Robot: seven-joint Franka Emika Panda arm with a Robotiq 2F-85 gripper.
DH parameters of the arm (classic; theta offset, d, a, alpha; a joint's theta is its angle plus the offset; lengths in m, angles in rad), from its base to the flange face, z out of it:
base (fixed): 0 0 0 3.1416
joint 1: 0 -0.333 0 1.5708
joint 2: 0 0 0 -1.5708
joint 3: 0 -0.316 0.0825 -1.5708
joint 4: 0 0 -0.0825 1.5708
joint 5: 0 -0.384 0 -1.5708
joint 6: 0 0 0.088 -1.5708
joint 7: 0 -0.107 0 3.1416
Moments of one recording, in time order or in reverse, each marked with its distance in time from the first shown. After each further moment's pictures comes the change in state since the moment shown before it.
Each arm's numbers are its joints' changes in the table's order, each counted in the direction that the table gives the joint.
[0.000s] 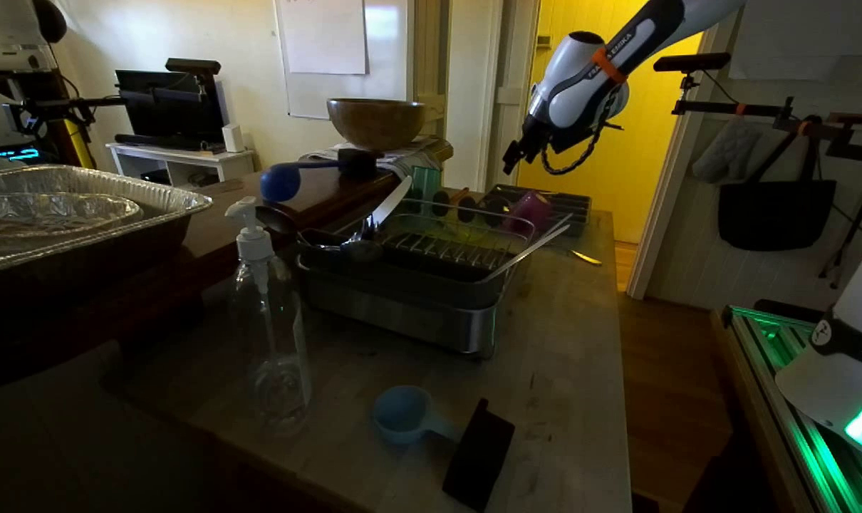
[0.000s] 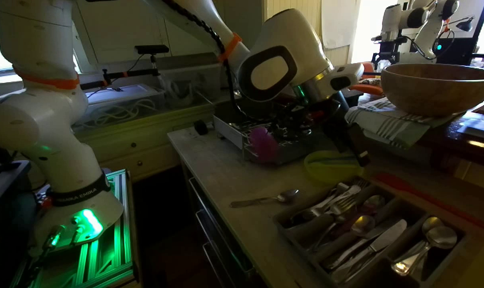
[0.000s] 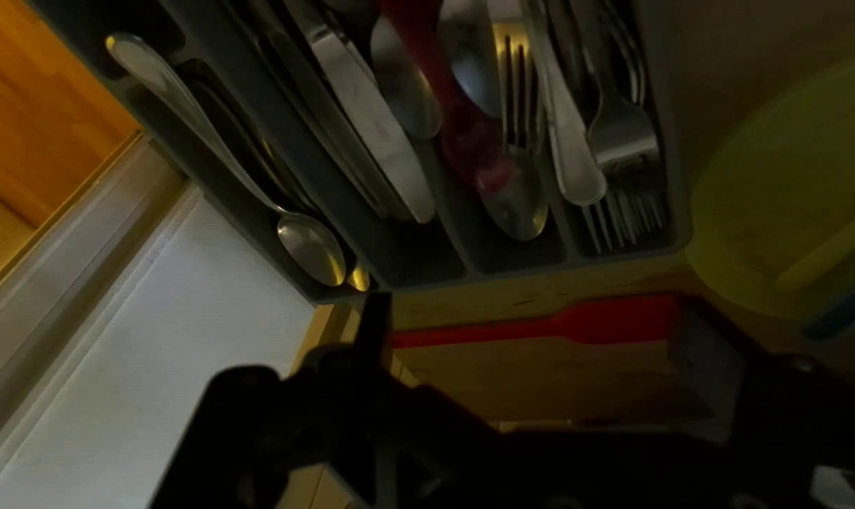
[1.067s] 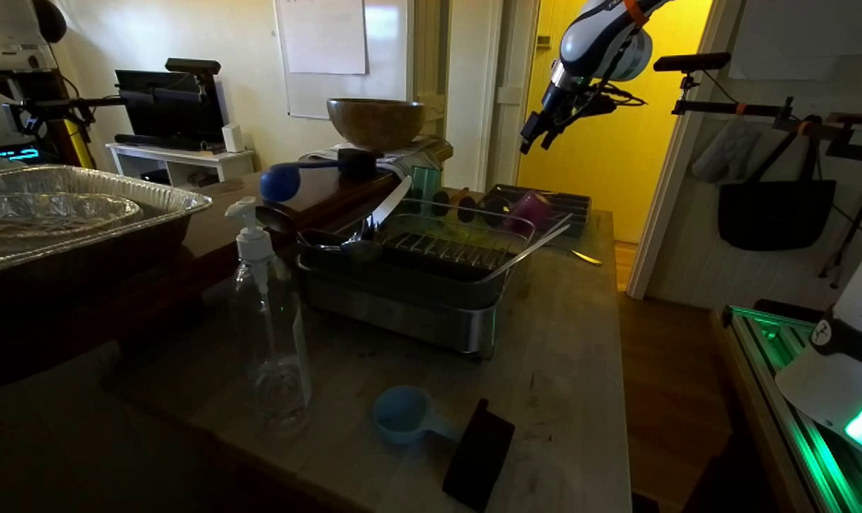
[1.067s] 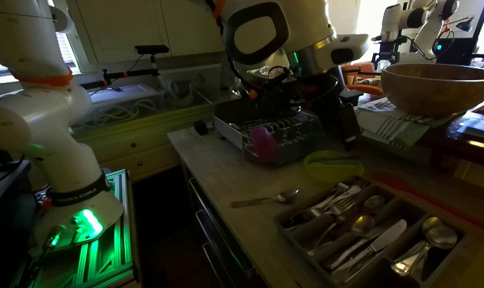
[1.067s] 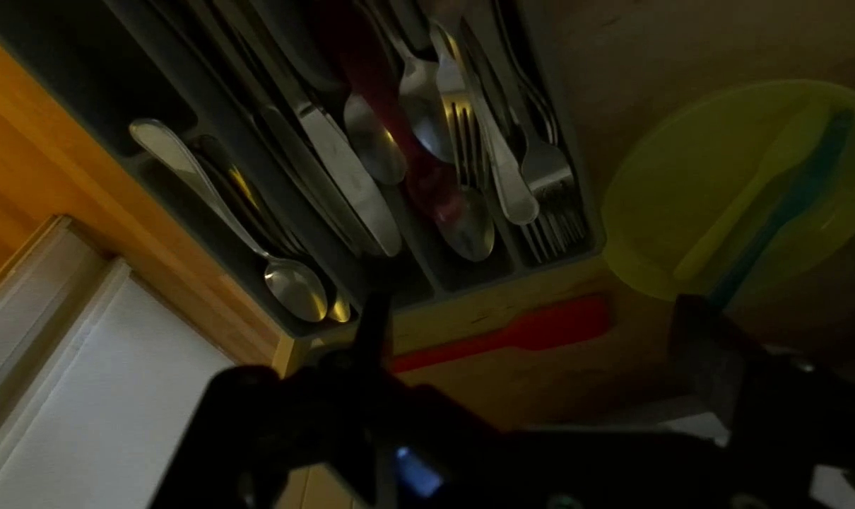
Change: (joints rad) arm 0.106 -0.164 -0.080 0.006 -0.281 -0.305 0.269
